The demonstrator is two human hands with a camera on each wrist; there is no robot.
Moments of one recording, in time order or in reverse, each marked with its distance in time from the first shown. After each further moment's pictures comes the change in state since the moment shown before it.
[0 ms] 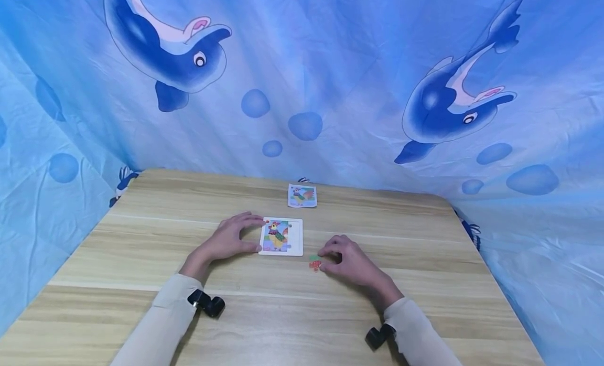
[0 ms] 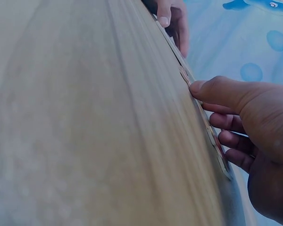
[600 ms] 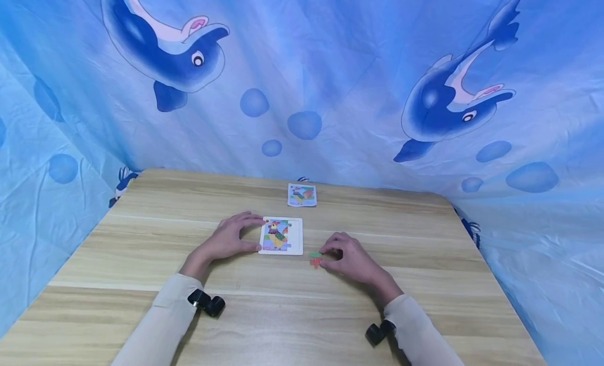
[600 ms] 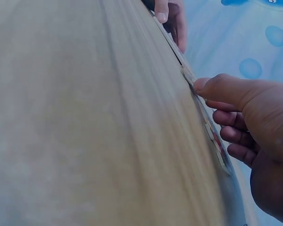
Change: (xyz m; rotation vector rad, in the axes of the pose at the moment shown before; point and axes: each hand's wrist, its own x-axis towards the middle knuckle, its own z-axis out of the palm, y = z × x) left_hand 0.000 0.002 -0.001 0.007 0.003 0.005; right_hand 0.001 -0.003 -0.004 0.025 0.026 0.005
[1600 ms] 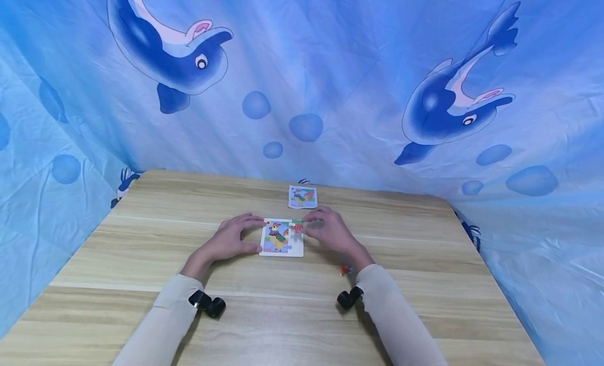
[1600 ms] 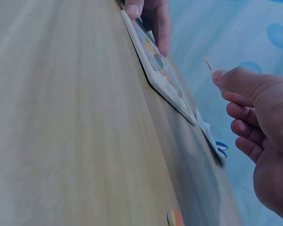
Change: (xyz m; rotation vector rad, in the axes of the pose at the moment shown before) left_hand -0.002 0.001 0.001 0.011 0.013 0.013; right_hand 0.078 -0.018 0.004 0.110 0.100 0.061
